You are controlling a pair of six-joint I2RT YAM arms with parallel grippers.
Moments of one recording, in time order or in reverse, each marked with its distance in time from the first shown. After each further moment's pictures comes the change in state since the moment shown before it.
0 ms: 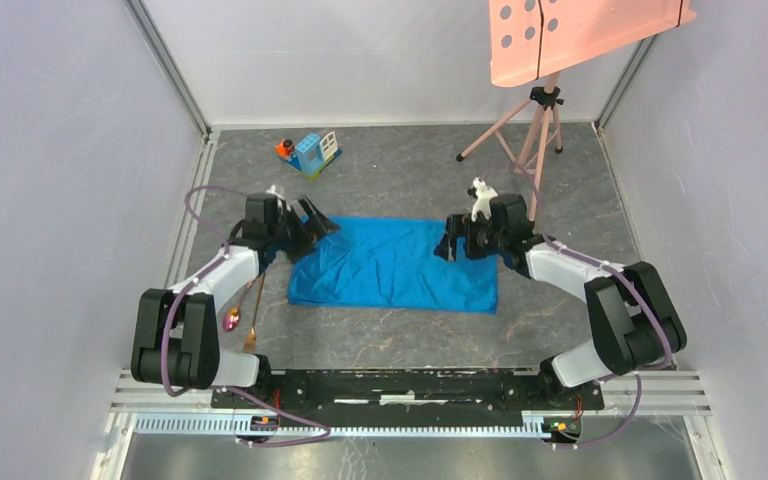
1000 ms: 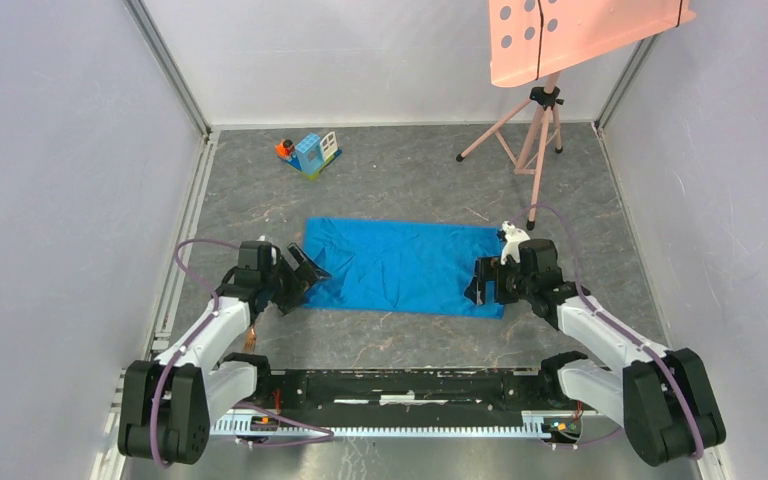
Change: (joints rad) left arm -0.013 -0.385 -0.388 -0.187 -0.066 -0.070; right arm -0.070 -0.426 -0.404 -0.148 0.023 -0.043
